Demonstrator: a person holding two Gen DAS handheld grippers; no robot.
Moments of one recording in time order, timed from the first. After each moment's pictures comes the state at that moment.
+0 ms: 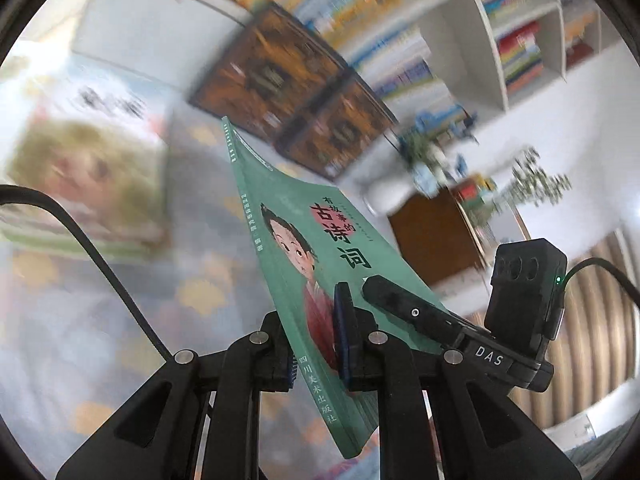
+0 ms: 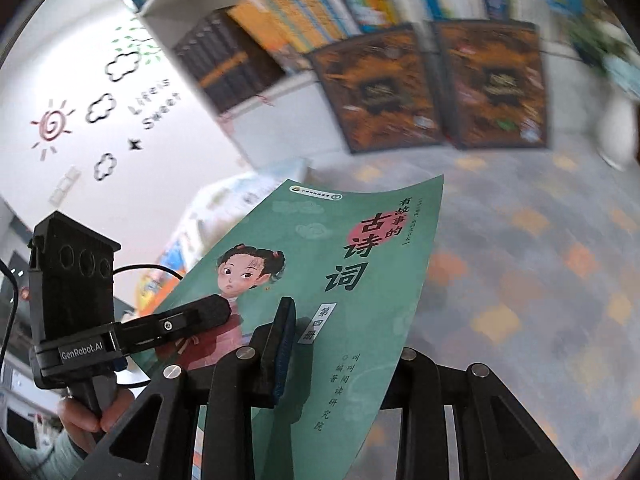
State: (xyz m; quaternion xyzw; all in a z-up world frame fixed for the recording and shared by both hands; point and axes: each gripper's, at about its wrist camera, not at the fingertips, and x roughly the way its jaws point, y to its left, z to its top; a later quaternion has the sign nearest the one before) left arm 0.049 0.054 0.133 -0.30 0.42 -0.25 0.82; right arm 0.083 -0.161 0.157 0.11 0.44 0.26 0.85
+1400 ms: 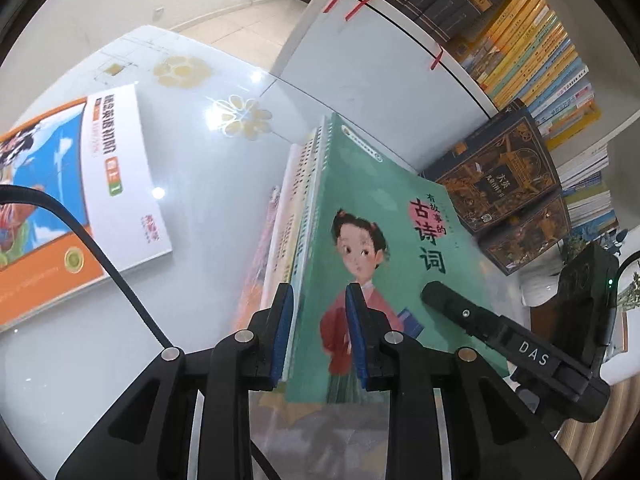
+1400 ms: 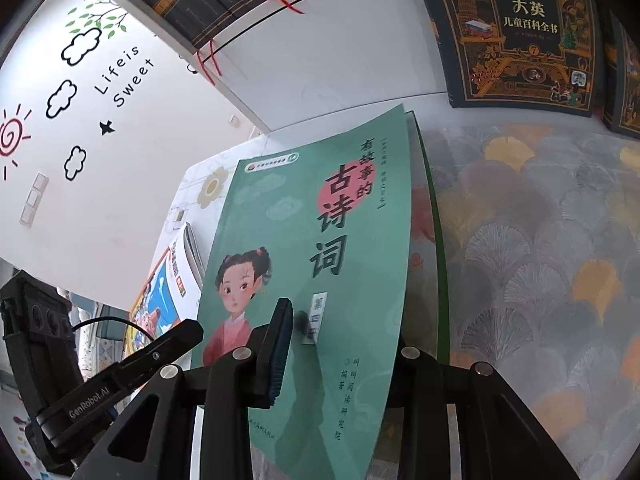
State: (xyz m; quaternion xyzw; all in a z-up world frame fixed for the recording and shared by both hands) left arm 0.133 0.232 0.066 -0.30 0.47 -0.01 0.83; right arm 0.227 0.025 0.075 0.12 0.54 0.24 0.80
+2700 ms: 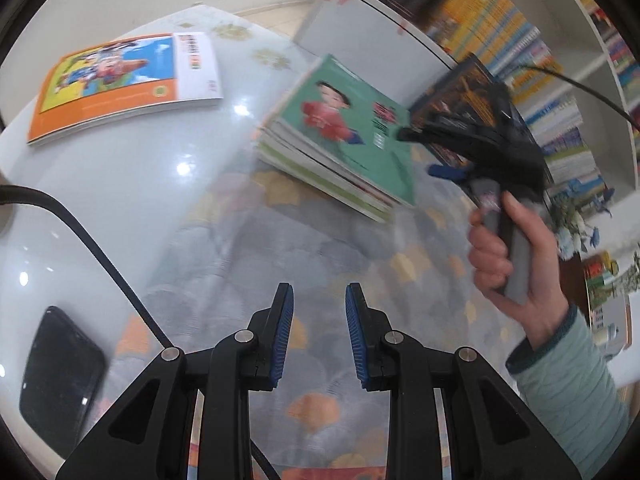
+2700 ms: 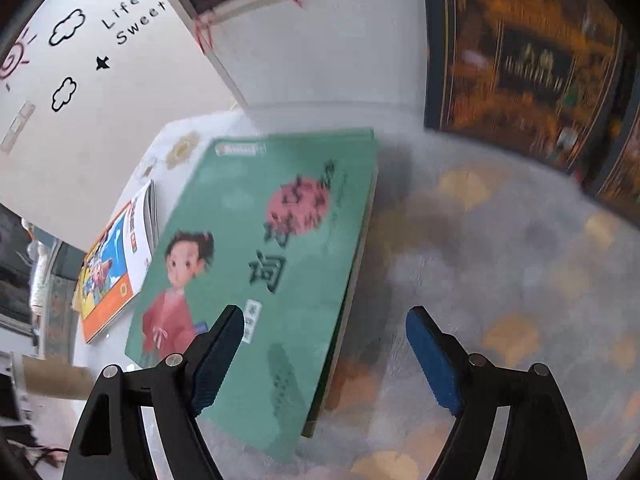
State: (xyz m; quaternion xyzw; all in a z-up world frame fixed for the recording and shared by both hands) left arm -0.037 0.132 0.098 -0.31 0.47 0.04 0.82; right arm 0.262 -0.007 0.078 -0.01 0.57 0.23 0.79
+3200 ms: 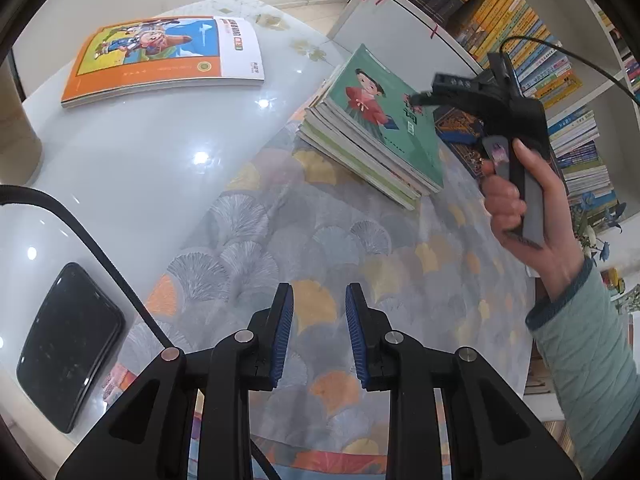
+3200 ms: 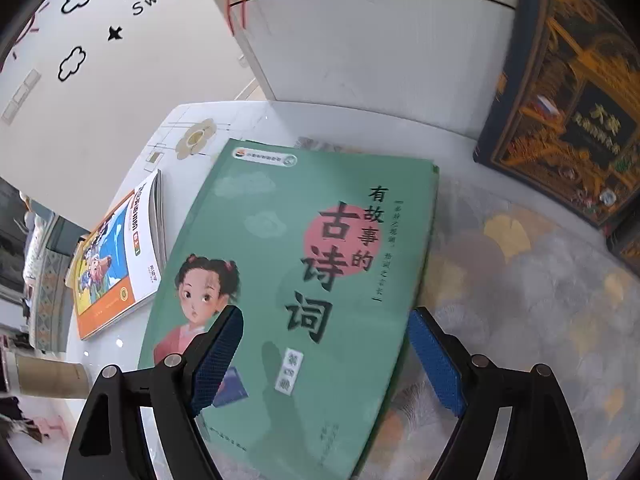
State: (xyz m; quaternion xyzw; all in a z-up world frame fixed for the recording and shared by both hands) left arm -0.069 0.137 0.087 -0.33 0.48 0.08 0.81; right arm 0.279 0.032 0.083 -0.05 0.57 0.25 0.78
